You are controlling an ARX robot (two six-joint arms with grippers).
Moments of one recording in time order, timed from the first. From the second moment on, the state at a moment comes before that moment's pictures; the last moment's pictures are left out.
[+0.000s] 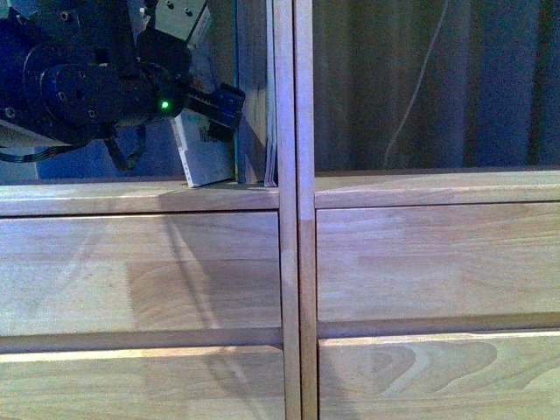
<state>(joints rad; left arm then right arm) -0.23 2.07 1.82 0.50 0.05 0.44 -0.31 0.43 0.23 0.91 -0.96 1.20</state>
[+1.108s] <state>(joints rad) -0.22 2.01 1.80 0.51 0.11 0.46 -0.33 0.43 0.23 0.92 -0.96 1.19</state>
